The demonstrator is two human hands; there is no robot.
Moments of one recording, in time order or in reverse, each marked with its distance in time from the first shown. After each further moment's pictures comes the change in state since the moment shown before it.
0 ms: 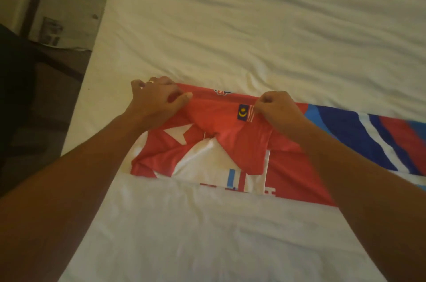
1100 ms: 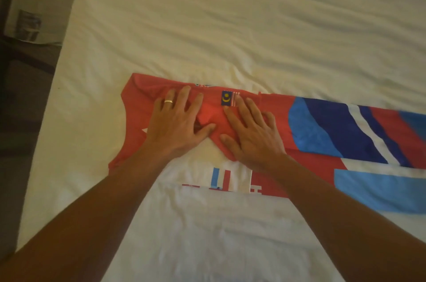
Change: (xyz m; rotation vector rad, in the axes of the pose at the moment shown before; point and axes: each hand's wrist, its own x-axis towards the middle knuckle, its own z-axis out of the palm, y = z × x) left_hand -0.022 0.083 0.058 0.356 -0.091 0.039; right_hand -0.031 0.069 0.040 -0.840 -0.015 -0.448
